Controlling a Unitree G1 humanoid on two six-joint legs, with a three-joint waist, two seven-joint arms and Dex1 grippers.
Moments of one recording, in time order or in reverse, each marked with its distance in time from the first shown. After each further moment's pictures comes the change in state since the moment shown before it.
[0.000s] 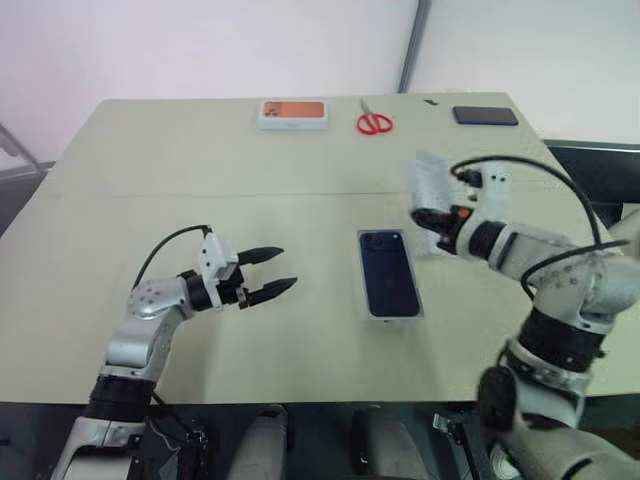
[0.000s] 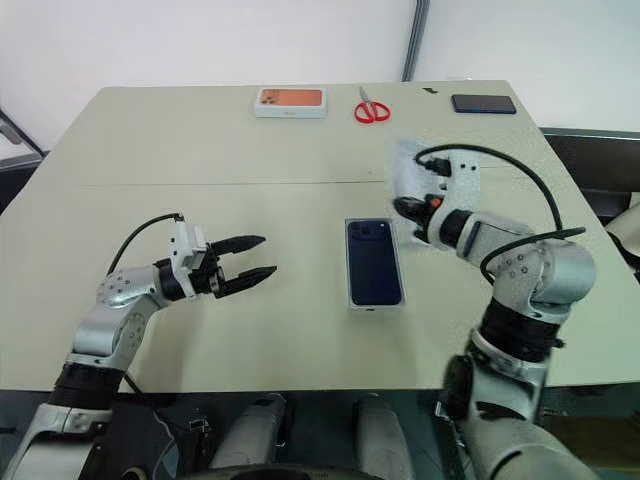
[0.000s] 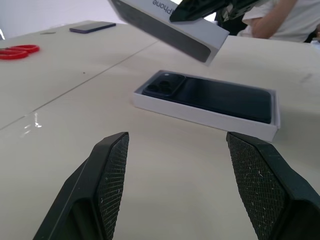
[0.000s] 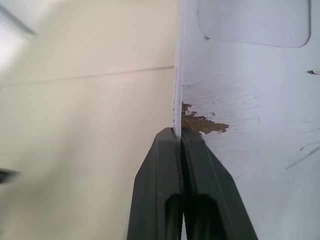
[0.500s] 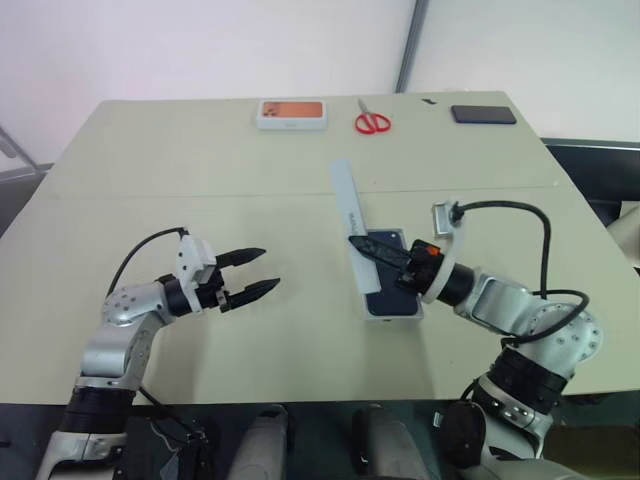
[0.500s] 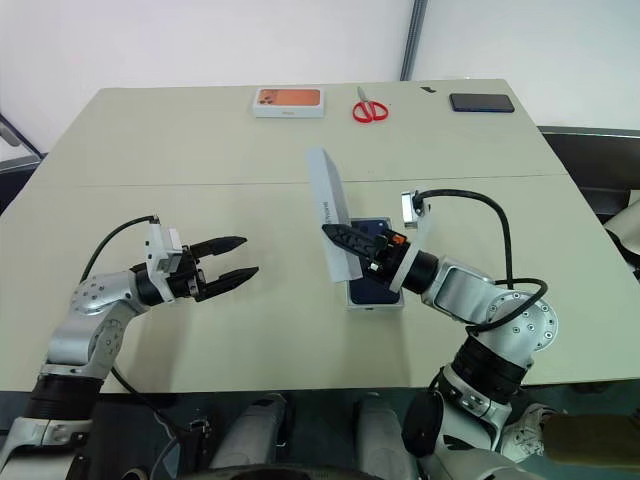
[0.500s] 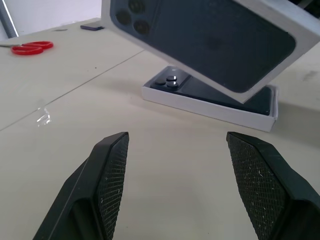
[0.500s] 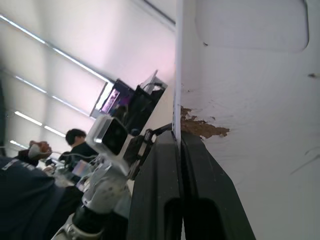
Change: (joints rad) left arm 0.061 0.053 0.056 -0.040 -0.041 0.017 -0.029; right arm 0.224 0.063 -0.011 0.021 0.784 0.023 -0.237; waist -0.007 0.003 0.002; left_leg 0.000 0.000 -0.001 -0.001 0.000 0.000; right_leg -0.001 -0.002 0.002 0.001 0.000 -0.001
